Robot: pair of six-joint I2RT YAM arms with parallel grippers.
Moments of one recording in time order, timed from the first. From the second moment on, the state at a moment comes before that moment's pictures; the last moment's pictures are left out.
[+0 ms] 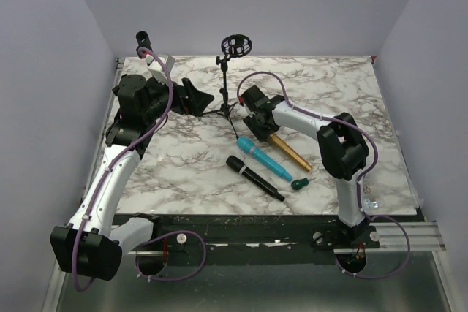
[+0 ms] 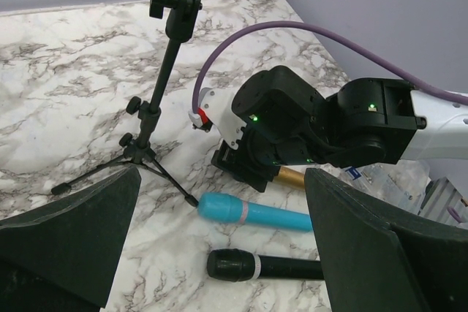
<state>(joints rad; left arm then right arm) -0.19 1.09 1.05 -0.11 0.56 -0.35 0.66 2.07 1.55 -0.70 0.27 -0.08</state>
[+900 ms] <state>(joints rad) -0.20 1.09 1.05 -0.11 0.56 -0.35 0.68 1.77 1.49 -0.47 0.28 0.08</state>
